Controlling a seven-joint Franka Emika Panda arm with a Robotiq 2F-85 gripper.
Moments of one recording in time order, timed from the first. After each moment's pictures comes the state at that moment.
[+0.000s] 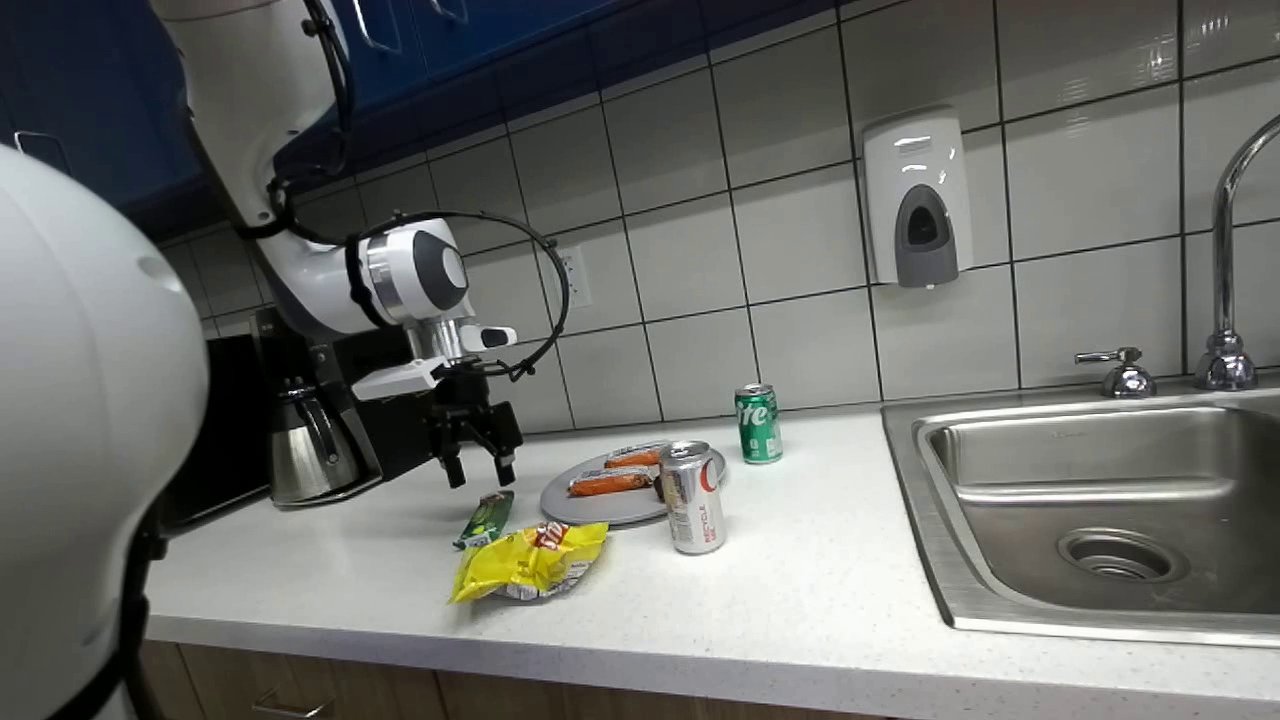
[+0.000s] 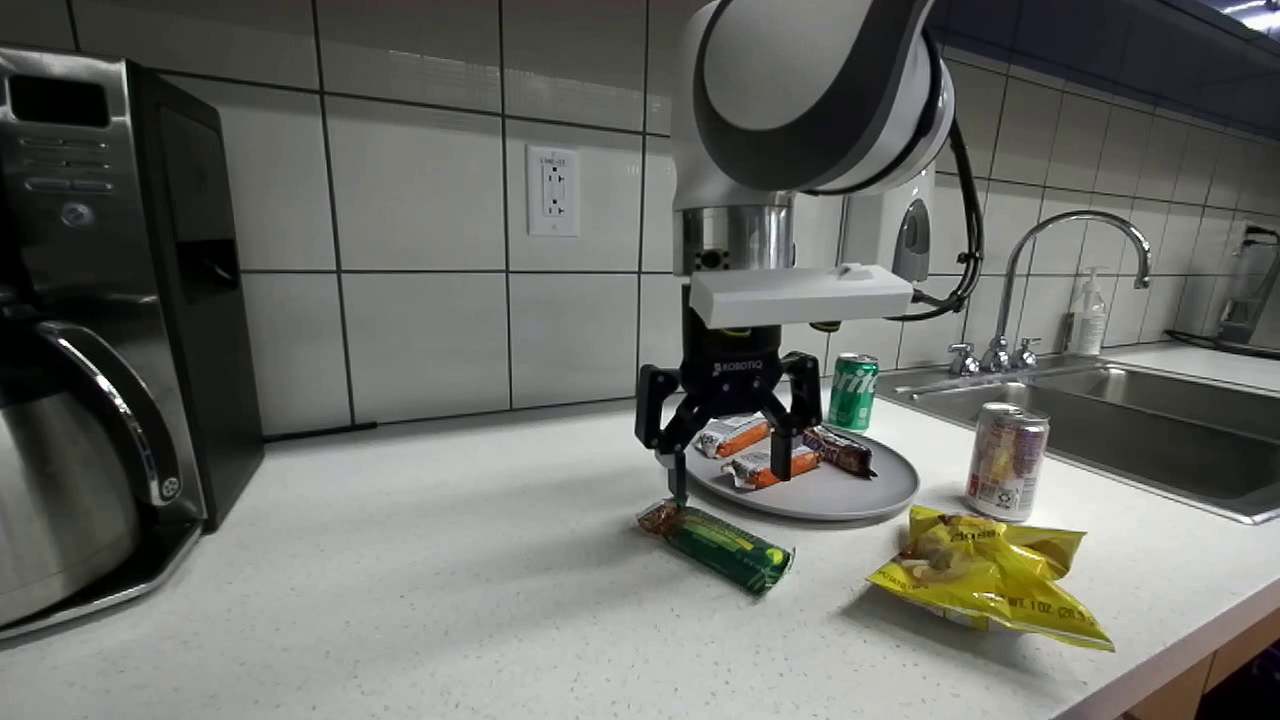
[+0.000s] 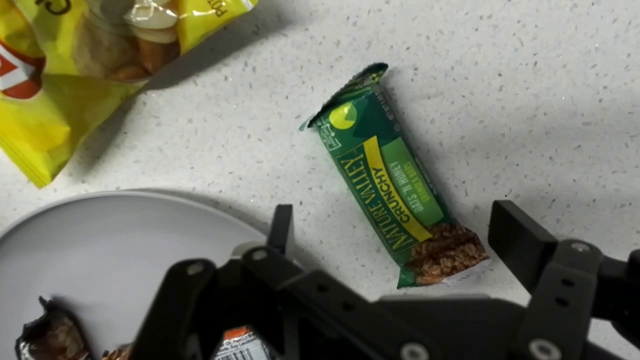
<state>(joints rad) 0.24 0.25 0.12 -2.21 -0.09 2.40 0.52</state>
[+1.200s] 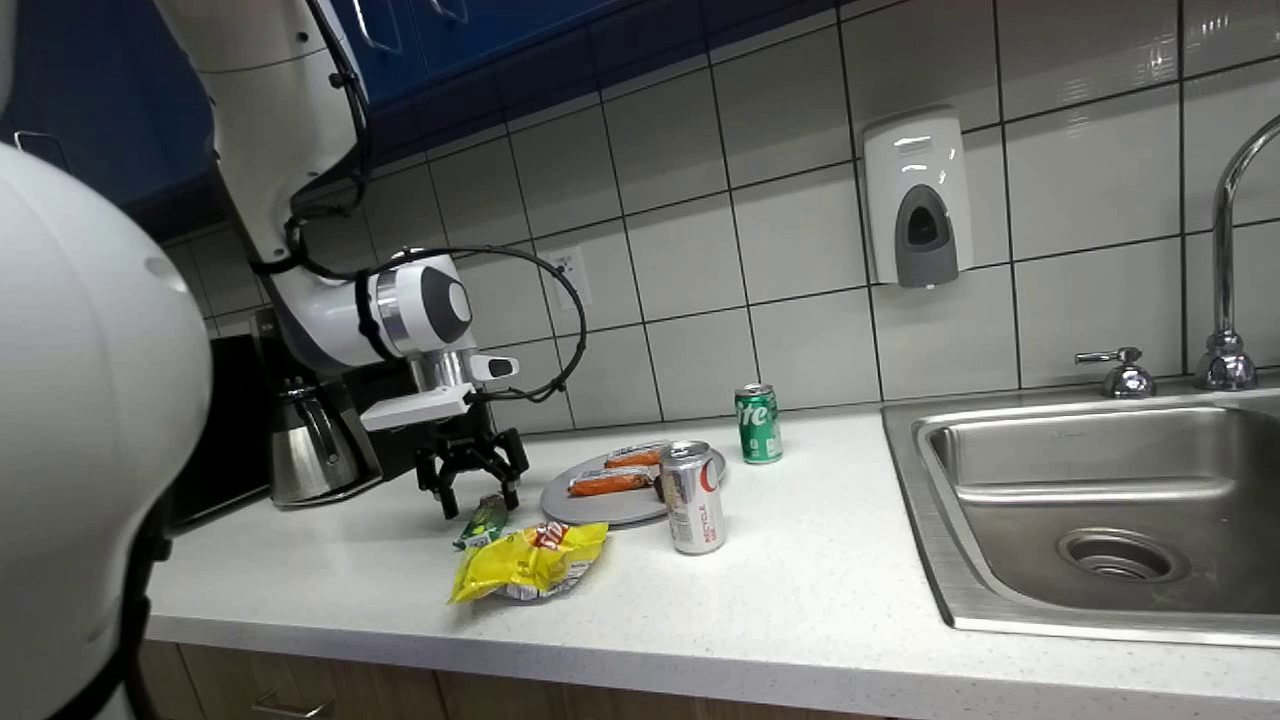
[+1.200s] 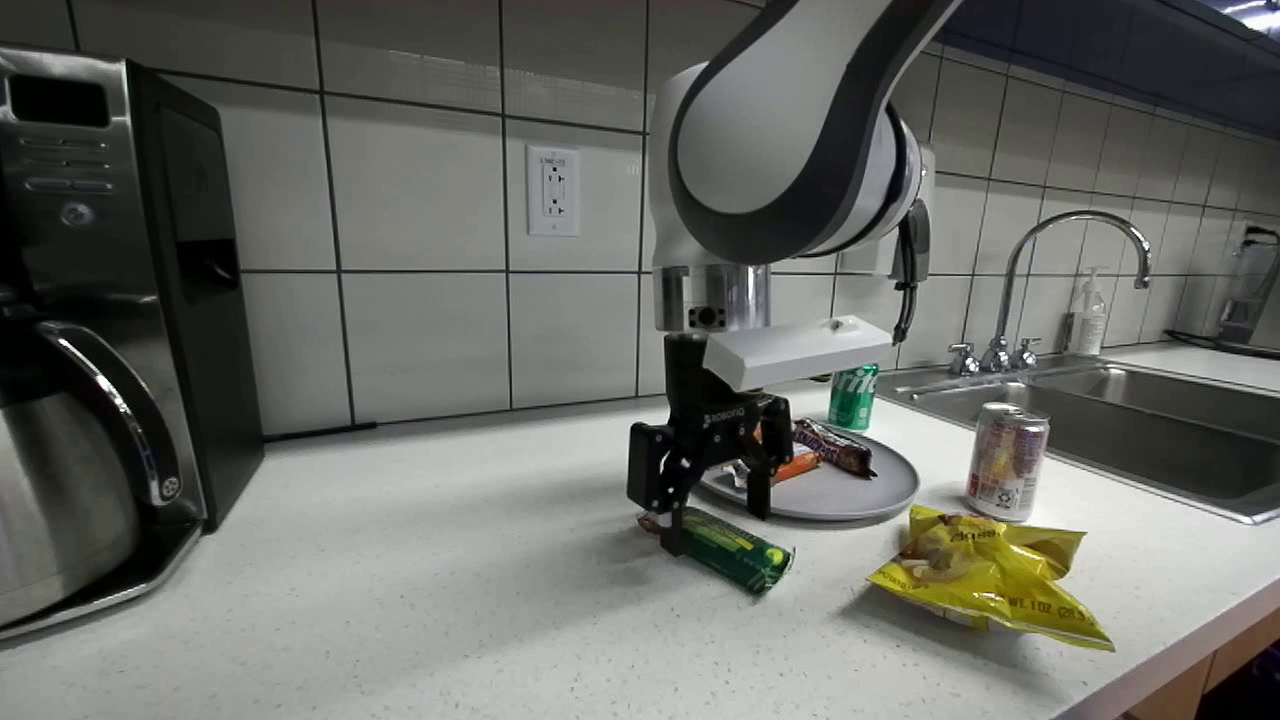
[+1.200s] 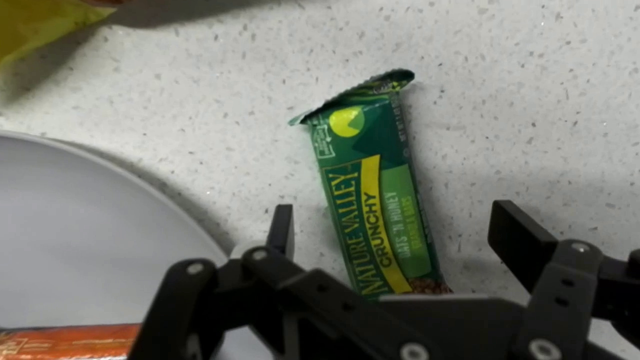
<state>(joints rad) 0.26 0.35 0.12 -2.17 -0.10 2.43 0.27</state>
